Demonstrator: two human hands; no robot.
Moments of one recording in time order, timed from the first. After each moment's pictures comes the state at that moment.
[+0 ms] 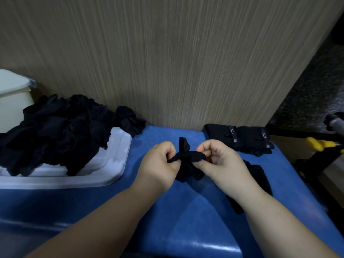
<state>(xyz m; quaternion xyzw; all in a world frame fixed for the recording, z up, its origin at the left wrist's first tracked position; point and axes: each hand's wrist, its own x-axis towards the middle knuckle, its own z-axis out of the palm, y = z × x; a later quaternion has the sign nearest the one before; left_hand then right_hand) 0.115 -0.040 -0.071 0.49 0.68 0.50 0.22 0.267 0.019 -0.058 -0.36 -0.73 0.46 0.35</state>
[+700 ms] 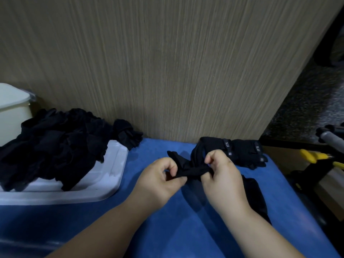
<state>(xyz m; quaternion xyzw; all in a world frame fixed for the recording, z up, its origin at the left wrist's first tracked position) 0.113 -0.044 -0.069 0.50 0.61 0.51 0.35 0.267 0.015 -0.059 -0.46 -0.77 0.23 0.38</state>
